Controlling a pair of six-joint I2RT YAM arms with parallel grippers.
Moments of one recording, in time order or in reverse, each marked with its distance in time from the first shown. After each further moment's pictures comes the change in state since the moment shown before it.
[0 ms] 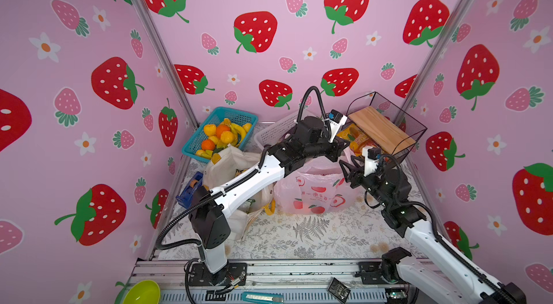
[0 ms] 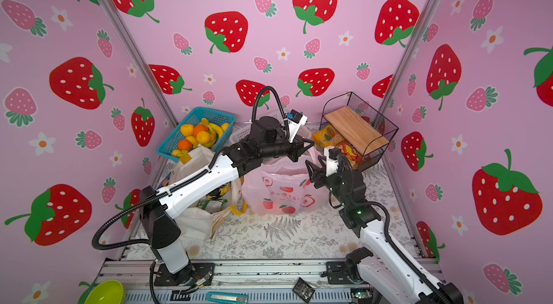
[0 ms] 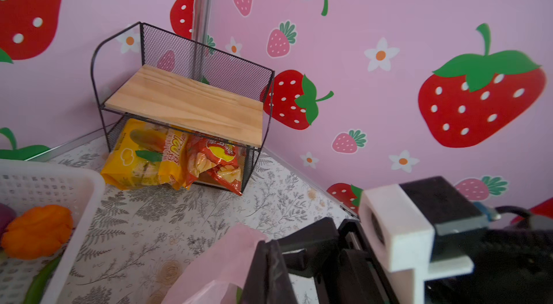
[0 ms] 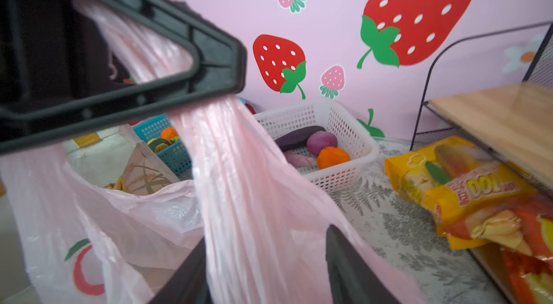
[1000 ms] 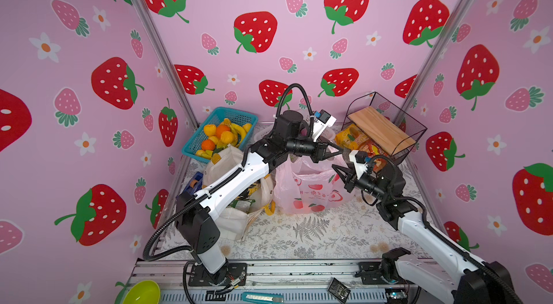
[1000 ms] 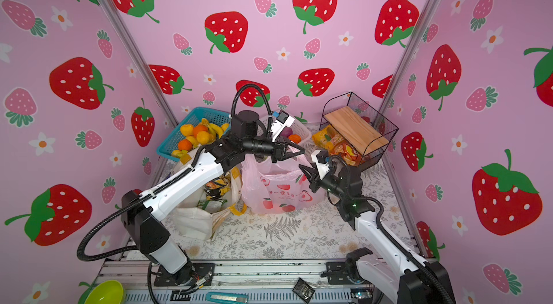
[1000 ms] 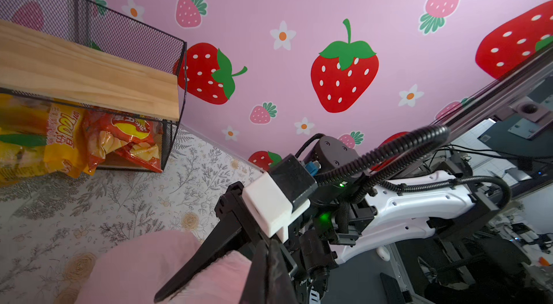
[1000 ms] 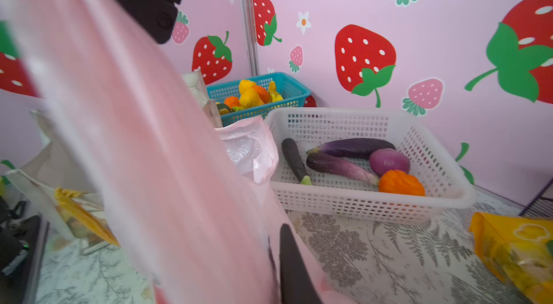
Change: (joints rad) left arm 0.104 -0.077 -0.087 0.001 0.473 -0.061; right arm -0.057 0.166 -0.051 0.205 -0.373 -0.137
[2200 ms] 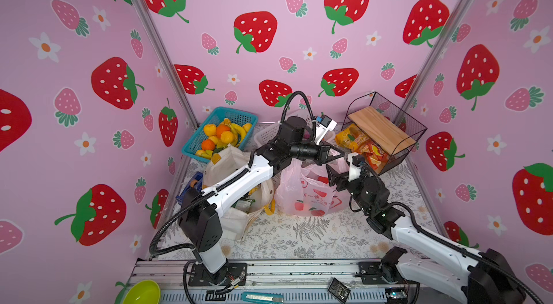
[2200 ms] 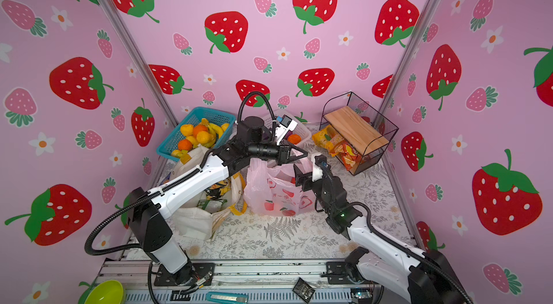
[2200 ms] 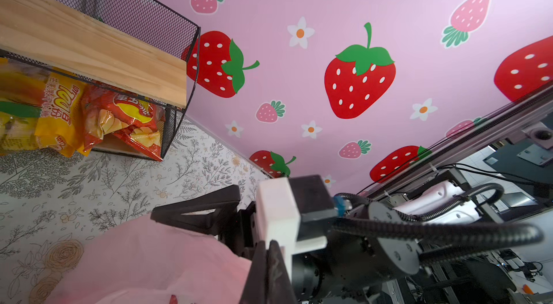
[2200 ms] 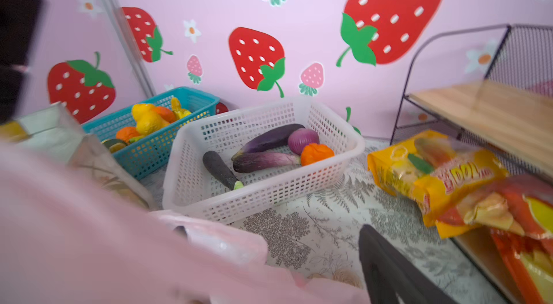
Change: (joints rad) left arm -0.009 0.014 -0.072 0.096 -0.051 -0.089; right arm 0.273 -0.023 -0.027 0.038 0.686 0.077
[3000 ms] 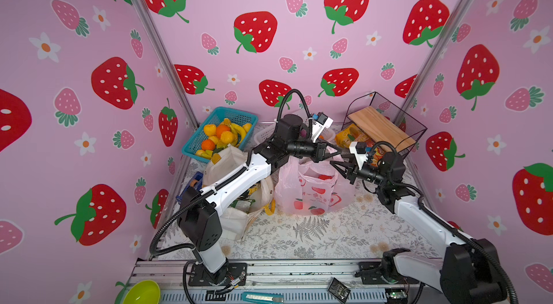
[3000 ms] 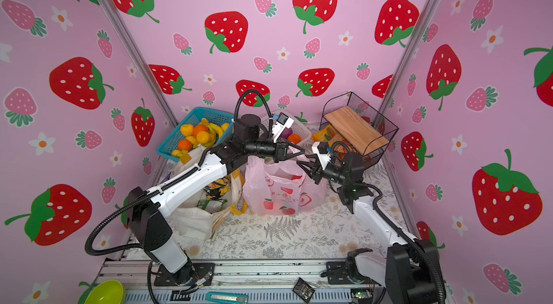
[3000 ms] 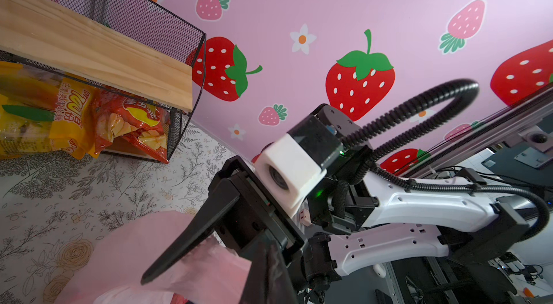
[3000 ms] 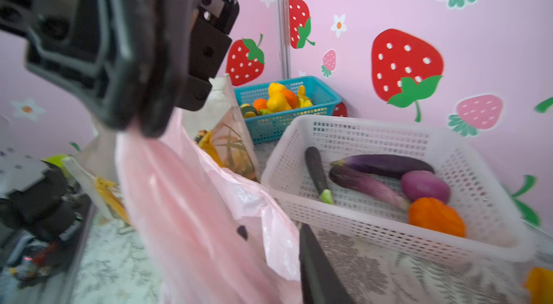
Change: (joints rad) left arm 0.024 0.000 0.000 0.004 0.028 0.001; right arm -0.394 0.224 0.182 0.005 -1.052 -0.089
